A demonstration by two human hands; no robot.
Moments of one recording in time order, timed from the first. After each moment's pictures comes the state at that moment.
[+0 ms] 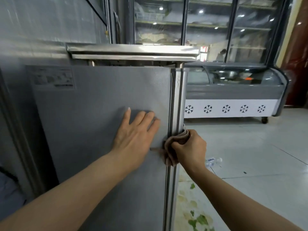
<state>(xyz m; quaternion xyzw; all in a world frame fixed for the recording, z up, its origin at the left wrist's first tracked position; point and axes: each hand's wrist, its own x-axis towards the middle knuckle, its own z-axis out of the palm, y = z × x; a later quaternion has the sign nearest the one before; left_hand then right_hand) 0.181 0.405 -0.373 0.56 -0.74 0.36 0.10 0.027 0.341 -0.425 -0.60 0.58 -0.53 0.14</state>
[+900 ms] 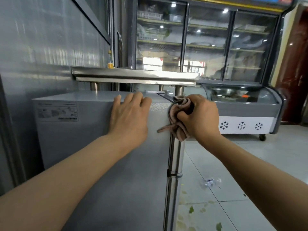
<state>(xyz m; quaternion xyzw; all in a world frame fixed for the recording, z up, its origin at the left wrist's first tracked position) 0.196 0.377 -0.264 0.60 -0.67 0.37 0.25 0.022 0.329 -0.258 -0.71 0.47 -0.52 -0.09</state>
